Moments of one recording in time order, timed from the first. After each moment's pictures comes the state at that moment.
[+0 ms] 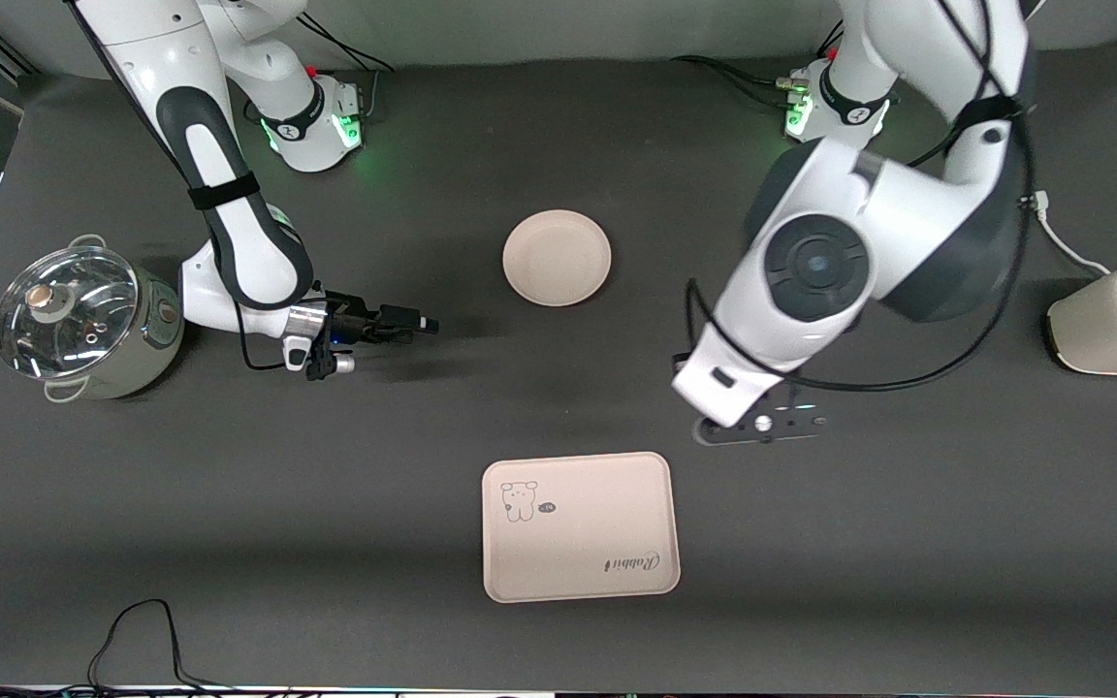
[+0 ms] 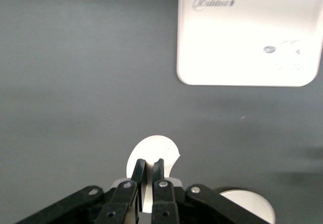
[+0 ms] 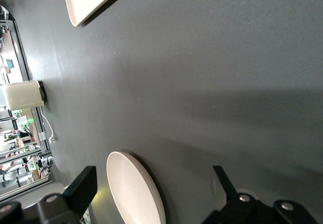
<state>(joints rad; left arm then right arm) -0.44 0.64 -0.12 -1.00 0.03 1.58 -0.64 0.47 0.30 -0.21 -2.30 1.31 2.22 -0.69</state>
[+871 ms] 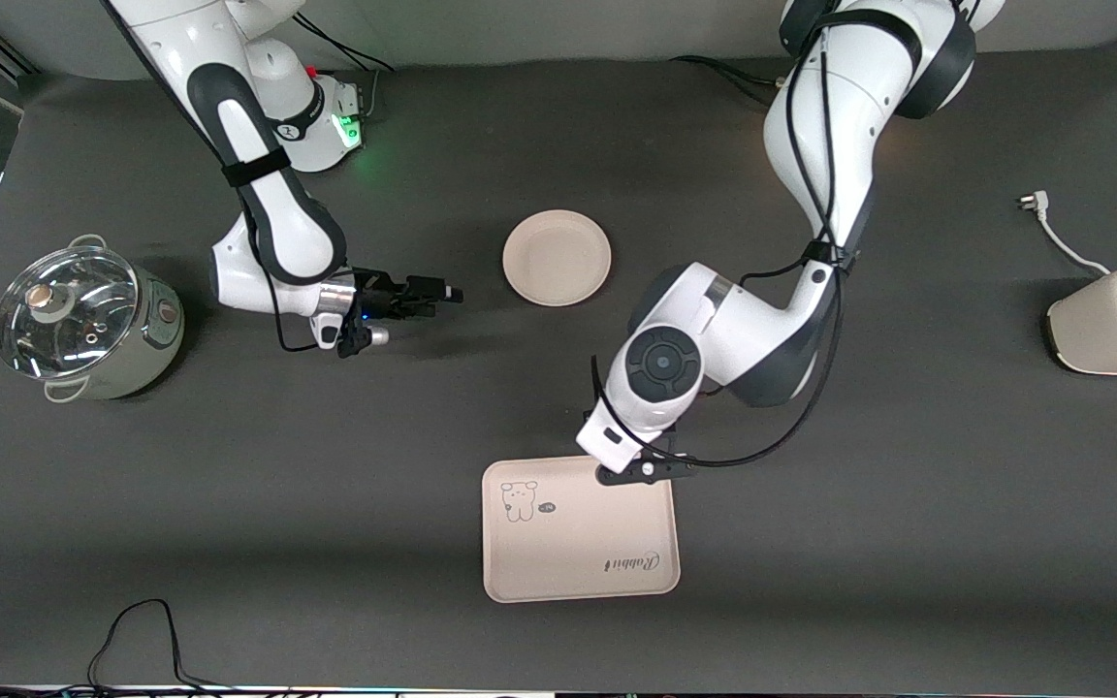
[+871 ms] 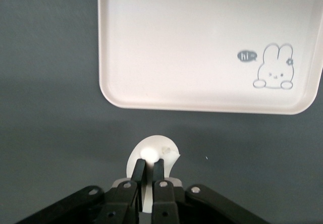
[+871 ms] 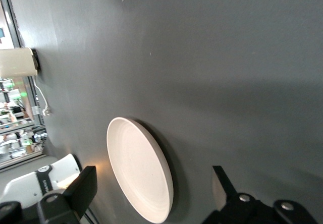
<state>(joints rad) -0.53 0.90 -0.14 -1.00 0.03 1.86 -0.75 0.59 0.23 -0.20 -2.40 1.32 2.26 -0.69</state>
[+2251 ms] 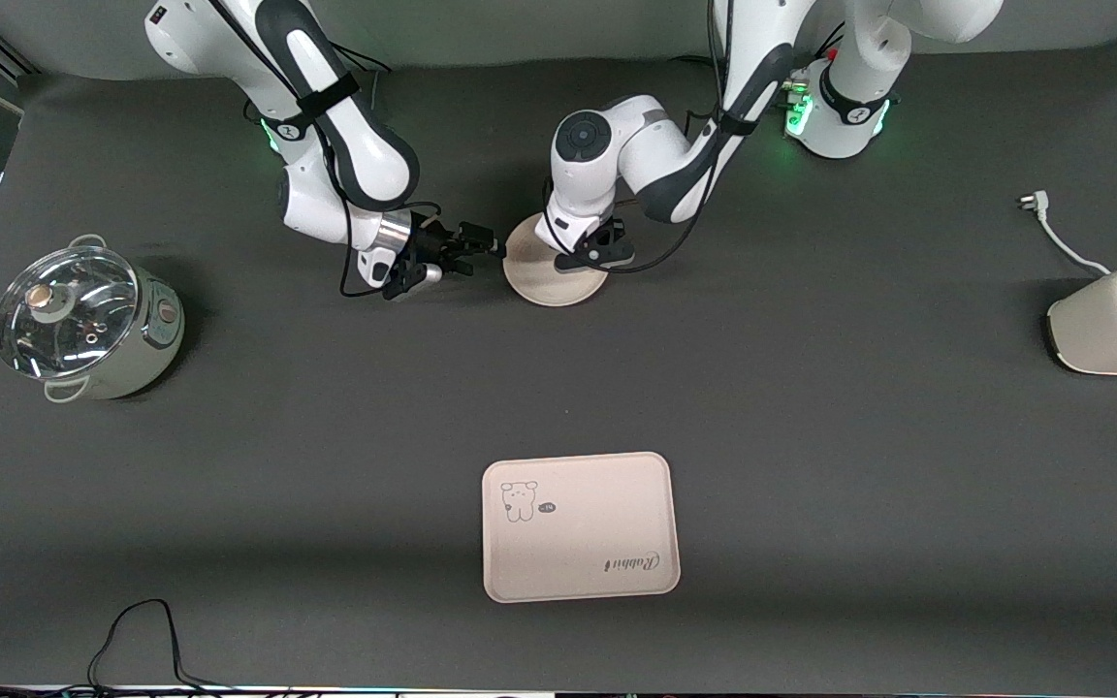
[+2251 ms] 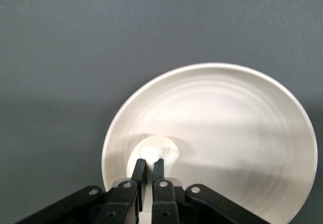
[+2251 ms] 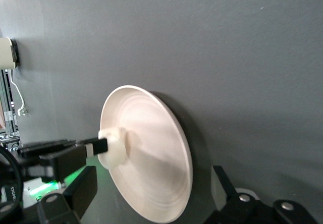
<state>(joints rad) -0.72 0.44 -0.30 -2.07 0.07 2.46 -1.22 0.89 0.15 -0.22 -2.52 1.58 2.51 -0.75</state>
